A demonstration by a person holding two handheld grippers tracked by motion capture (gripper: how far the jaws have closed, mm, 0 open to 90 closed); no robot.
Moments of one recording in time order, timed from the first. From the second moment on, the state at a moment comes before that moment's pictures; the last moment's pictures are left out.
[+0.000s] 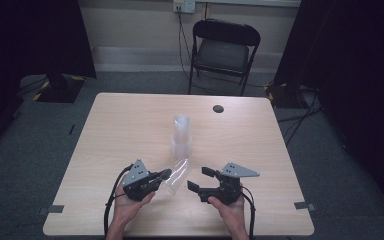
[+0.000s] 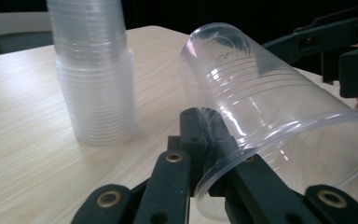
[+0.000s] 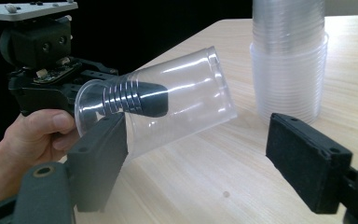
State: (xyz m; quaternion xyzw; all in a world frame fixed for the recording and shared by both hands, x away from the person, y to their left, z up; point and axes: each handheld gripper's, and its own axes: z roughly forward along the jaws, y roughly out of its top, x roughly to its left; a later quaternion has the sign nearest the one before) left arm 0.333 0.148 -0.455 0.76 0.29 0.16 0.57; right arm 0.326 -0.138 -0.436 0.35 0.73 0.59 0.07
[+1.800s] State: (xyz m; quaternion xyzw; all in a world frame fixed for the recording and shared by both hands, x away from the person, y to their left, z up) left arm 0.360 0.133 -0.450 0.82 0.27 0.04 0.50; right arm 0.325 -0.105 -0.441 0.18 0.85 0.48 0.14
